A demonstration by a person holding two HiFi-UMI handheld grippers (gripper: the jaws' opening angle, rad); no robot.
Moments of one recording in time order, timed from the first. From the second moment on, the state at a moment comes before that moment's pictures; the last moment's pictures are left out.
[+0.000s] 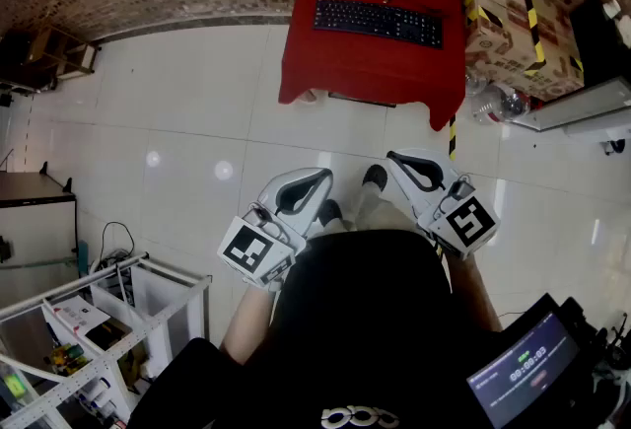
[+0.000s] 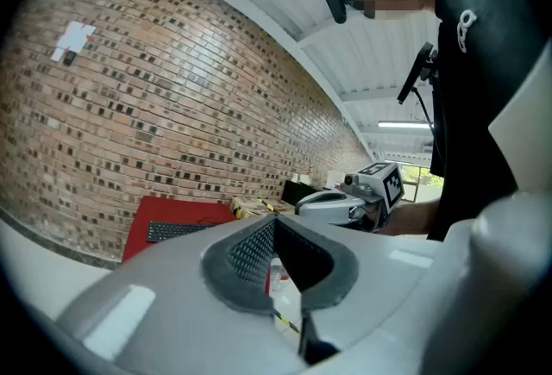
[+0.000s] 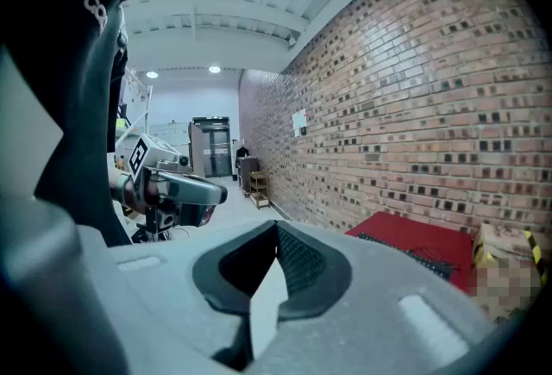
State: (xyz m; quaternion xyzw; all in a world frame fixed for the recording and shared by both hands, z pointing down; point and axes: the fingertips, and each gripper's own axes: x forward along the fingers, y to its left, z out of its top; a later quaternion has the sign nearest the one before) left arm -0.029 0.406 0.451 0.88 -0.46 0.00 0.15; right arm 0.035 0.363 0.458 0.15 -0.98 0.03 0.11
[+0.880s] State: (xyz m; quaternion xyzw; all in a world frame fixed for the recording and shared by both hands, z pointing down) left arm 0.072 0.231 0.441 0.89 -0.43 0.05 0.14; right arm 0.171 0.197 0.526 0.17 -0.97 0.09 0.18
